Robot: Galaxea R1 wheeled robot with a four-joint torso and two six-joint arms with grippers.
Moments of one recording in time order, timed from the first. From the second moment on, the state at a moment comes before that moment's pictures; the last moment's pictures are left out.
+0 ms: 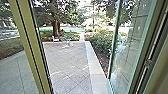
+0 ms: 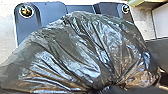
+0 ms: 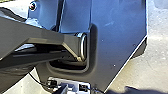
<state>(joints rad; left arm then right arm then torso) 1.57 3.06 -2.67 0.07 -0.03 0.00 -1.59 3.01 -2.69 0.13 -0.05 -0.22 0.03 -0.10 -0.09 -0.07</state>
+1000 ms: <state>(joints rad) 1.57 3.06 -2.67 0.08 -0.03 0.00 -1.59 3.02 -2.69 0.12 -0.05 -0.23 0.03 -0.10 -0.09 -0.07</state>
